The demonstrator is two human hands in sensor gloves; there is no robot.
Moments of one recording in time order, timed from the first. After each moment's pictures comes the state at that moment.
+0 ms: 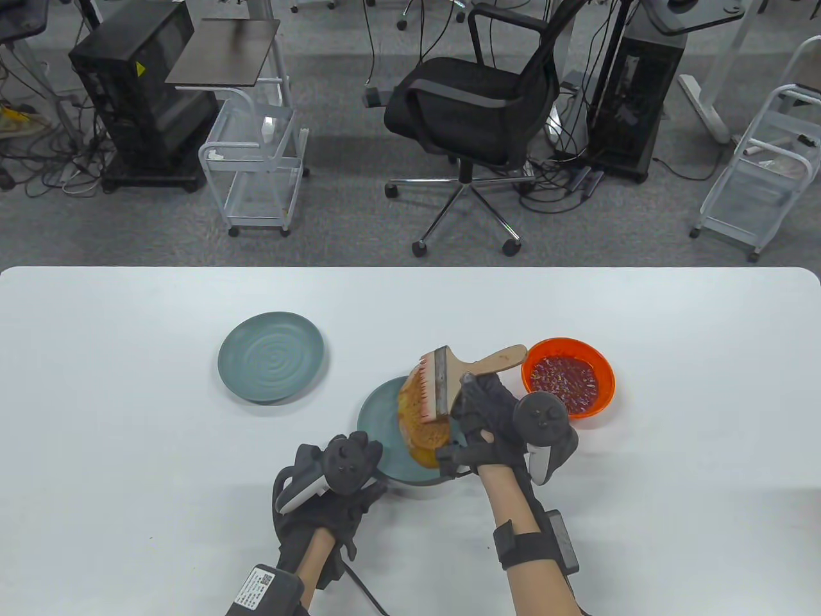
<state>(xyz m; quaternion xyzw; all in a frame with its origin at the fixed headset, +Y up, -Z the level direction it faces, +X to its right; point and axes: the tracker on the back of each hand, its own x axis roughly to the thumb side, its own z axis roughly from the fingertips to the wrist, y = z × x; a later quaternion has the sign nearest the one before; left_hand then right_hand) -0.148 -0.789 -0.313 -0.19 -0.13 0.16 0.96 0.136 -0.740 -0.375 -0.06 -0.23 0.84 0.48</state>
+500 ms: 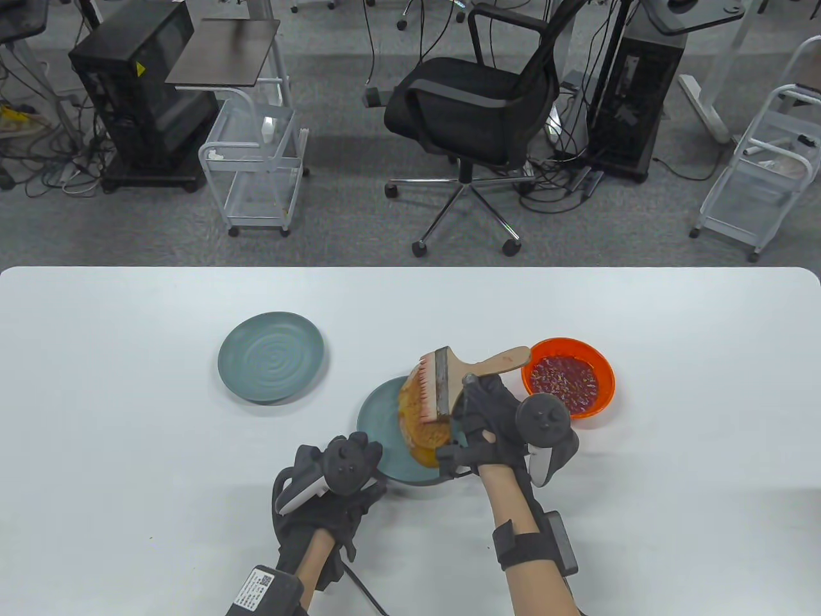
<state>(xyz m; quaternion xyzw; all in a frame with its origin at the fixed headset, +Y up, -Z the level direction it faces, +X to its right) -0.147 -0.789 -0.312 -0.19 -0.13 0.16 0.96 0.137 -0.747 -0.377 -0.08 -0.20 0.82 0.53</state>
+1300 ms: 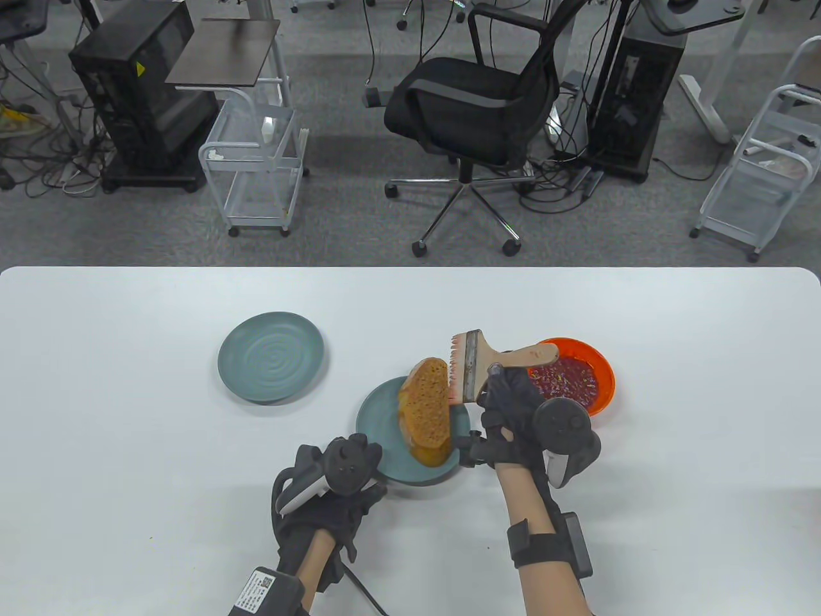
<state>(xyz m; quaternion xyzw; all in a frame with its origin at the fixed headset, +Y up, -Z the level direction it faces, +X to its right) -0.147 -0.788 -0.311 -0.20 -0.13 0.16 0.96 0.150 -0.733 -0.372 -0.08 -0.24 0.80 0.54</state>
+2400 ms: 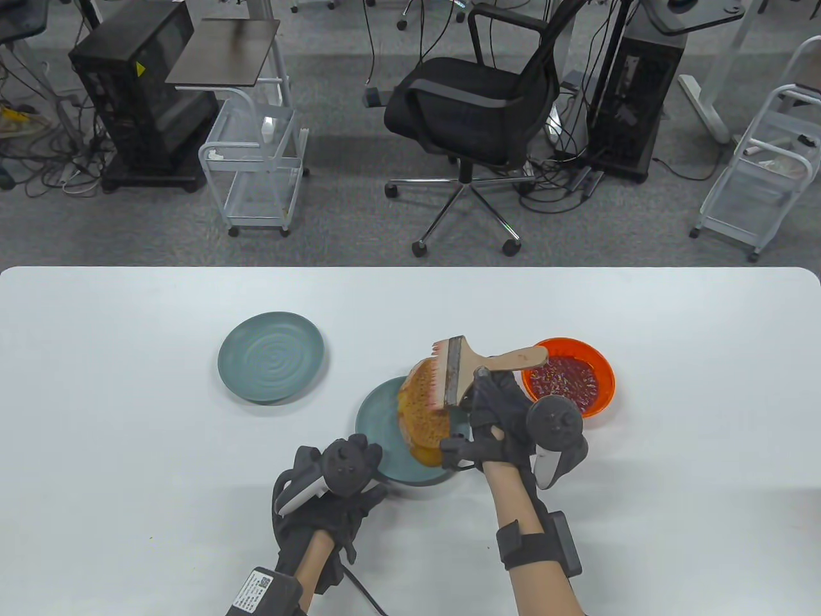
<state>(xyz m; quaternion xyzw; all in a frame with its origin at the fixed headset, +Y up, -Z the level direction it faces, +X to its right) -0.149 -0.792 -0.309 -0.21 -0.13 0.17 0.95 0.123 -0.745 -0.372 -0.11 -0.16 0.79 0.58</state>
